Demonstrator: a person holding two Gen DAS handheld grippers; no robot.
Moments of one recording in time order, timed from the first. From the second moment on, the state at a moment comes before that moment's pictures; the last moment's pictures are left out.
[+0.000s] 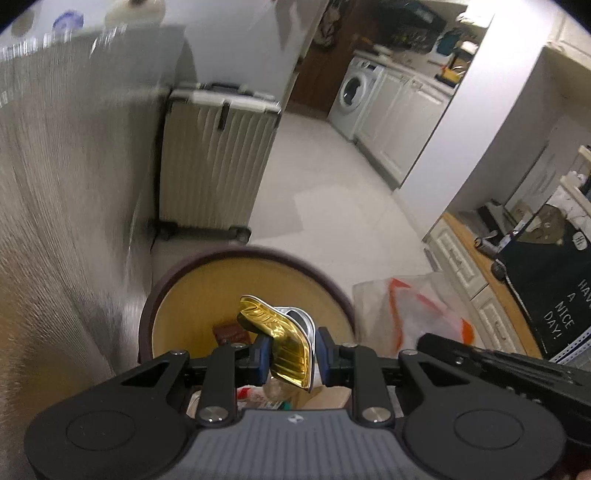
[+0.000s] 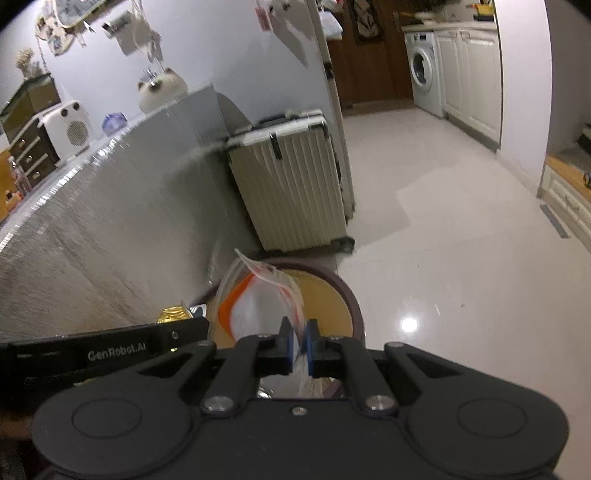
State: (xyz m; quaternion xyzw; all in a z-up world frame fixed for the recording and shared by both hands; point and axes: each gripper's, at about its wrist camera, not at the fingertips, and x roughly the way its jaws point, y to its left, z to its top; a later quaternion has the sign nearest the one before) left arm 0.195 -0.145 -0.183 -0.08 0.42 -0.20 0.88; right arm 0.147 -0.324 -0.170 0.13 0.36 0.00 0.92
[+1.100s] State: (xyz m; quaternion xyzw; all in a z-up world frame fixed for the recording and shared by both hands) left arm 0.231 -0.125 -0.260 -0.09 0.50 -0.19 0.84; right arm 0.224 -0.311 -0.247 0.13 0.51 0.01 0.85
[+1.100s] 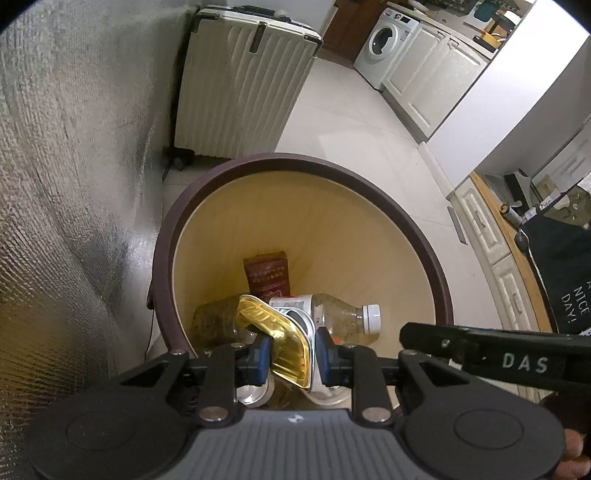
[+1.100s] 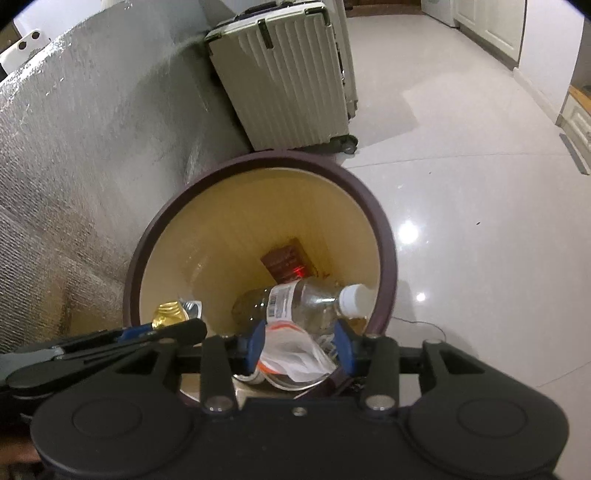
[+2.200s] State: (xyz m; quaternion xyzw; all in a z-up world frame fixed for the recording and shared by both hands) left arm 0.212 -0.127 -0.235 -0.06 0.50 -0.18 0.84; right arm 0.197 -0.317 -0.224 0.13 0.48 0.01 0.87
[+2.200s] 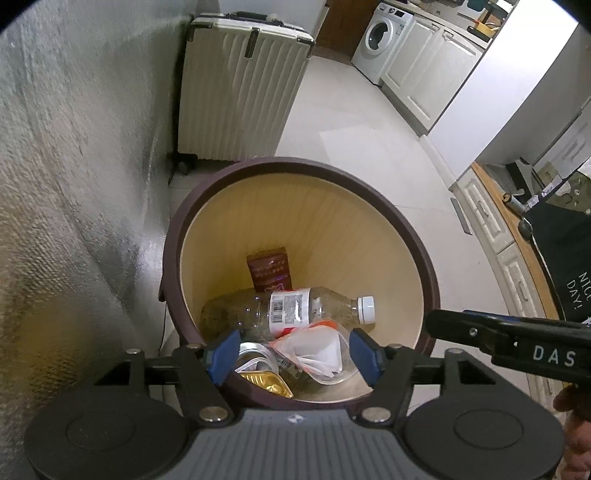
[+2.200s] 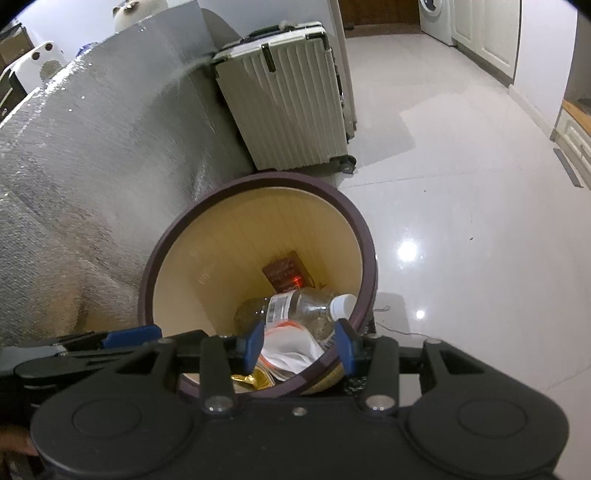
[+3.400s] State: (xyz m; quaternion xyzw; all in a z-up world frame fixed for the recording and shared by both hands) left arm 0.113 -0.087 -0.057 -0.05 0.38 -0.19 0.90; right arm 0.076 -0.306 -0.048 0.09 0.32 -0.05 0.94
